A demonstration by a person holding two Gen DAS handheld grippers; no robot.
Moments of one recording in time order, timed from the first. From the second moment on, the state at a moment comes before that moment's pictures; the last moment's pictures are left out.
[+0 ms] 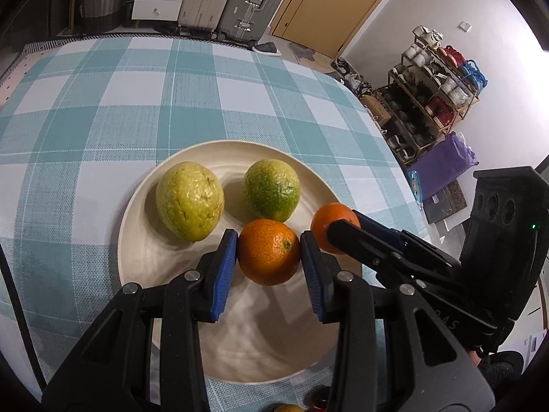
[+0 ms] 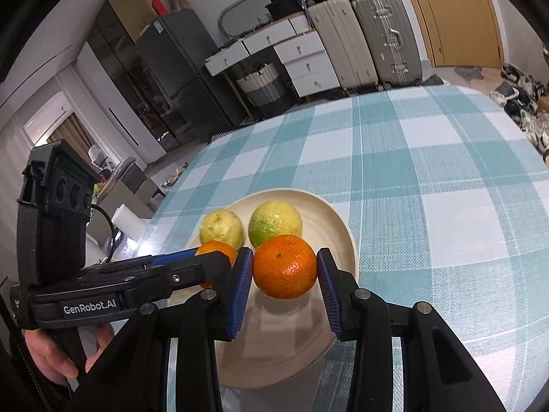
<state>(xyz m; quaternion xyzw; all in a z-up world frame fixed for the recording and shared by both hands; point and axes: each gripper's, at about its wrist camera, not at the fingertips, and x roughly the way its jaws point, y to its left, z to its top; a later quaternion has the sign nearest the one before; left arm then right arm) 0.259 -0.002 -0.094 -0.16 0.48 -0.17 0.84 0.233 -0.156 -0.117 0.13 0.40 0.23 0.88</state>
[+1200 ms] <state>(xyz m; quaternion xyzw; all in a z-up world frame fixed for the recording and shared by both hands) 0.207 0.005 -0.062 -0.15 0.45 -0.13 0.87 0.186 -0.177 -0.091 0.13 0.34 0.21 0.91</state>
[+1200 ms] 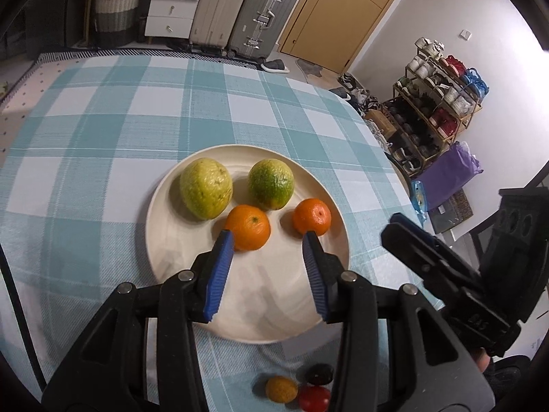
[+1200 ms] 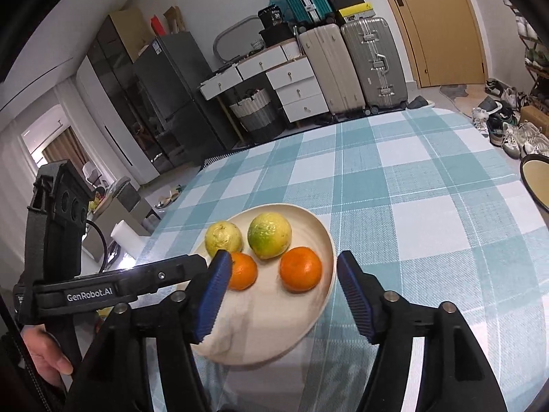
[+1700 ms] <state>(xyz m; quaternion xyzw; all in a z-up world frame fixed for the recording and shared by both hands) 0.140 0.007 -0.034 -0.11 0.41 -0.10 0.90 0.124 -0.171 -0.065 0.10 0.29 0.21 0.93</state>
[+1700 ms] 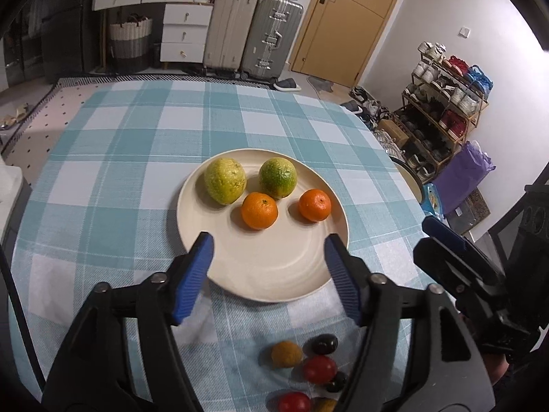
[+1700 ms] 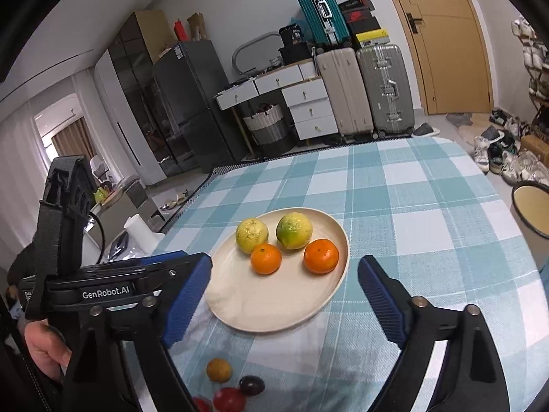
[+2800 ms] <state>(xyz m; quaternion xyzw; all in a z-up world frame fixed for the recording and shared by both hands) 0.026 0.028 -0.050 -0.10 0.40 -0.05 0.91 0.029 -0.164 -0.066 0.07 0.28 0.22 0.93</state>
